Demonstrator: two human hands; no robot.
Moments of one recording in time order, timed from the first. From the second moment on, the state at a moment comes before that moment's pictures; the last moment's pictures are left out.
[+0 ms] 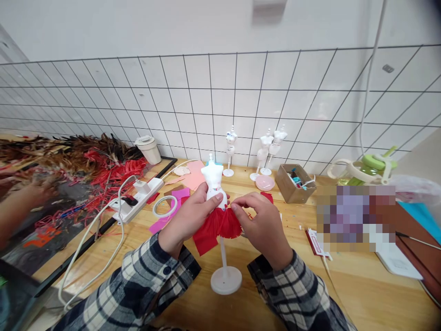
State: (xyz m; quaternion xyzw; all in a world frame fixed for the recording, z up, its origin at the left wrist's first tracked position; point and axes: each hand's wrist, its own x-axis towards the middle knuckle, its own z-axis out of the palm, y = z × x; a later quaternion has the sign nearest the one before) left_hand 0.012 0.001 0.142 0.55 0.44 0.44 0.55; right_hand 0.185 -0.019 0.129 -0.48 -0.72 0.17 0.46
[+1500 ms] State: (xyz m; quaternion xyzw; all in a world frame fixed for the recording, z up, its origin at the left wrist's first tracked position) left_hand 0.012 -0.009 0.148 0.54 0.33 0.38 0.67; right_hand 0.193 -0.029 0.143 -0.43 -0.74 0.24 0.45
